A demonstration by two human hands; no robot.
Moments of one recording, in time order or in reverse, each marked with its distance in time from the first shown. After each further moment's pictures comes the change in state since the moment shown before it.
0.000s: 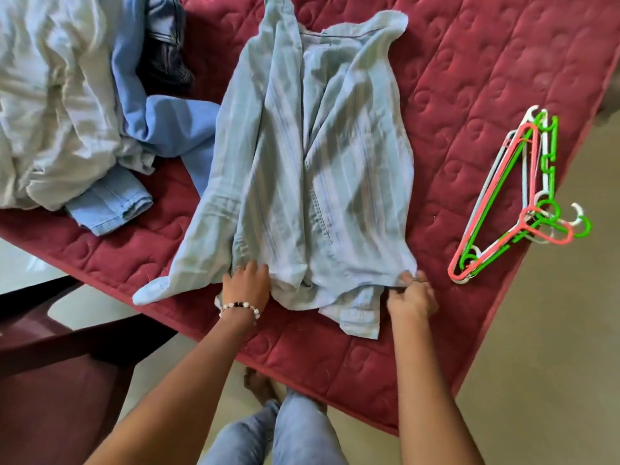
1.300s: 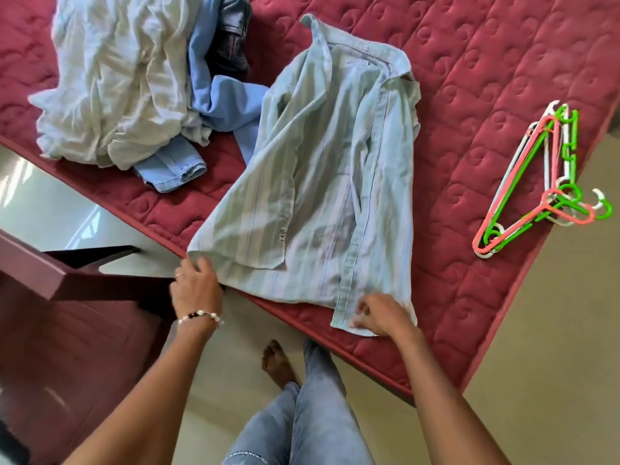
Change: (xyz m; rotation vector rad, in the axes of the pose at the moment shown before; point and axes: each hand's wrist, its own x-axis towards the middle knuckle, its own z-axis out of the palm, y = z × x) left_hand -0.110 -0.139 0.032 -0.004 0.339 -0.364; right_hand -0.076 0.076 -0.080 -2.132 -0.815 -0.538
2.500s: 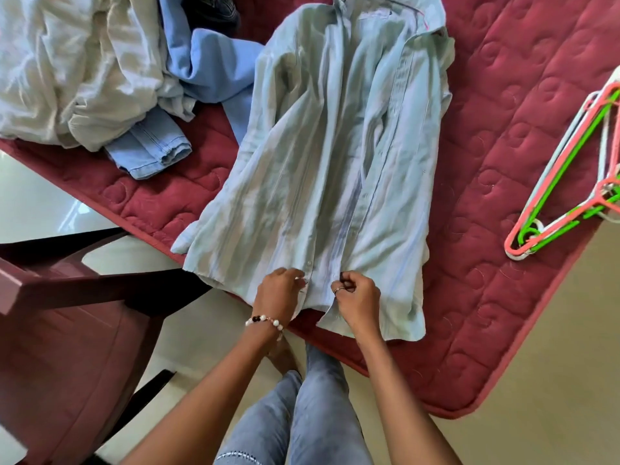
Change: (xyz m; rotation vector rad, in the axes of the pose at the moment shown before) left_hand -0.010 0.112 0.040 -0.466 -0.435 0.259; right_hand 0.048 -0.062 0.028 0.878 0.454 0.047
